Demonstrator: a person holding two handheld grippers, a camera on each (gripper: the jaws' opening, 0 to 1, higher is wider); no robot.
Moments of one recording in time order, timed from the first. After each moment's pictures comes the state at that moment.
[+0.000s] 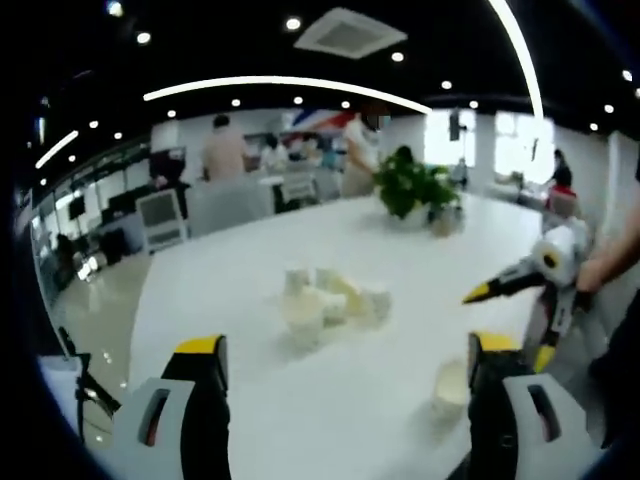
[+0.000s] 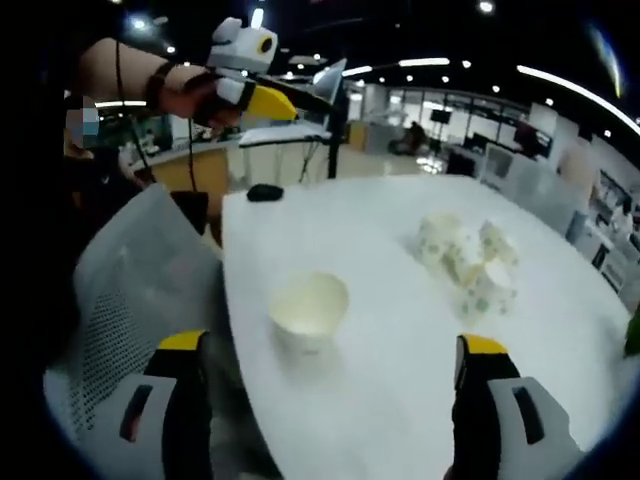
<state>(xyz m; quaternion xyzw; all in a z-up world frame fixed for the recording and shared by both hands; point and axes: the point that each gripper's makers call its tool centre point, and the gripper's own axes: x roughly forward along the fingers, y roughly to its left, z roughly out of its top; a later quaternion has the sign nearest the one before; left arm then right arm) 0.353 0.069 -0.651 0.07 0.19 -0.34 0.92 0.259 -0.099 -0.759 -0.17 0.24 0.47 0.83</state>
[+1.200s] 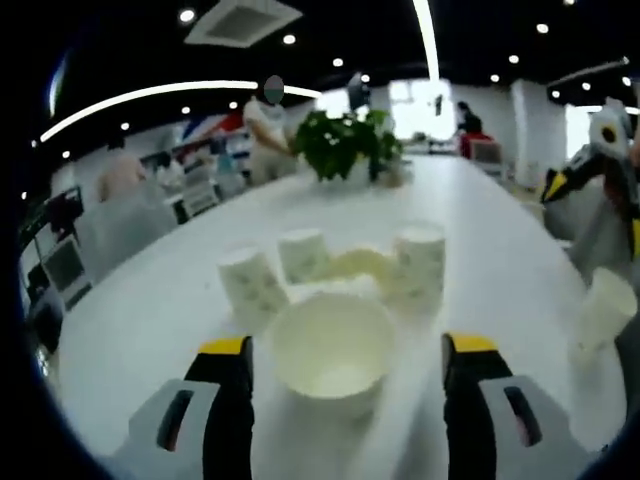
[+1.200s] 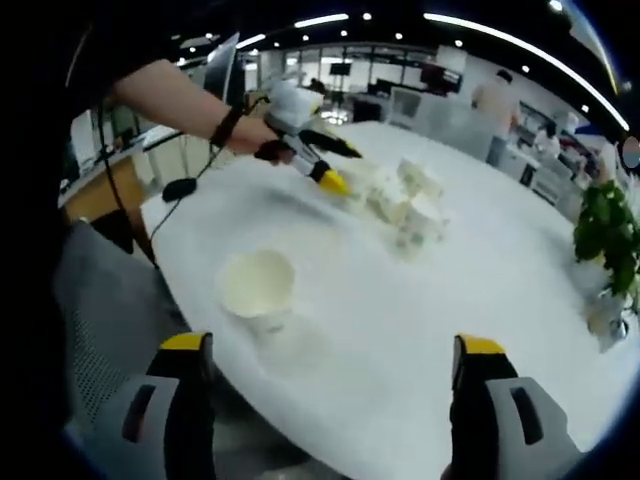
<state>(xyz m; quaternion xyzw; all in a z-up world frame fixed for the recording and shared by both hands) 0.516 0.000 -0.782 0.16 0.16 -0.53 0.82 0.263 -0.126 -0.764 -0.14 0.34 0.29 0.88</state>
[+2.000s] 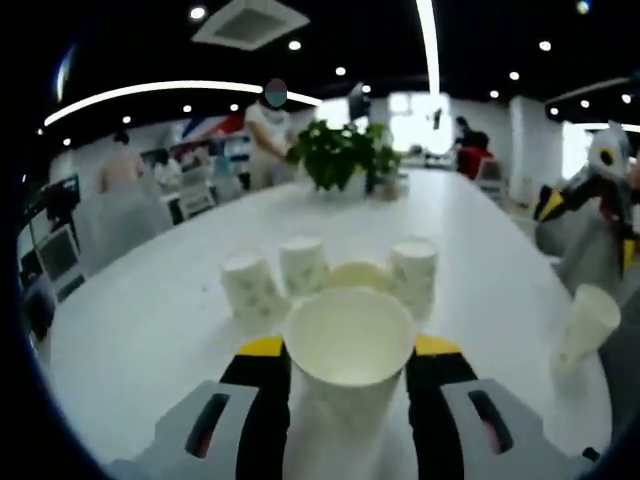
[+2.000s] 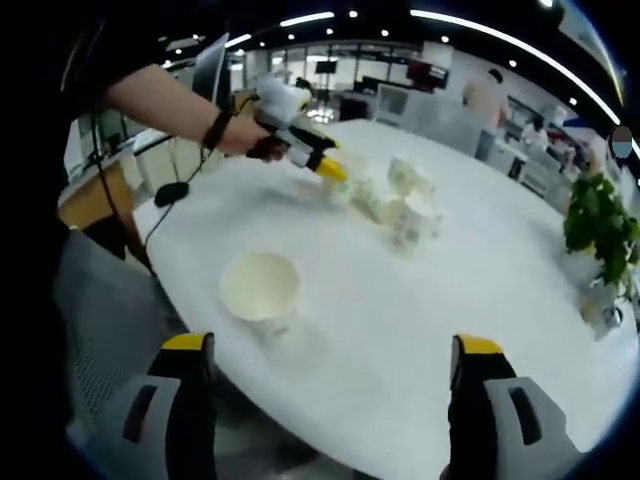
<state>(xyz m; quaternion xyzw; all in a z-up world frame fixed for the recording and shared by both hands) 0.505 0.010 -0.760 0.13 0.16 -0.54 0.81 0.258 -0.122 -0.758 -0.14 0.34 0.26 0.89</state>
